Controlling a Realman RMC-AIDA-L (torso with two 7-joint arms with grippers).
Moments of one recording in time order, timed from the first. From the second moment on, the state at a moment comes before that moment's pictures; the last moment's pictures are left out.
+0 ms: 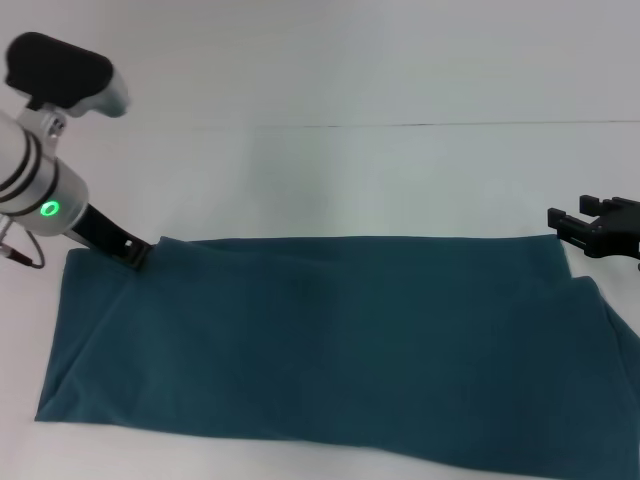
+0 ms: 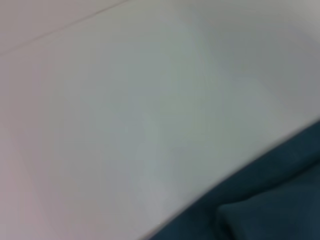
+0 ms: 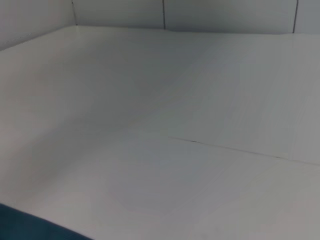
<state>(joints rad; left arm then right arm) -0.83 -2.05 1.06 0.86 2.86 1.25 -2.57 0.34 2.09 -1.05 -0.88 -1.83 -0.80 1.65</state>
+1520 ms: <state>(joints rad) -0.96 -1.99 1.12 0.69 2.86 1.23 -2.71 0.40 2.09 -1.06 -0.87 -1.86 -0.79 1.53</state>
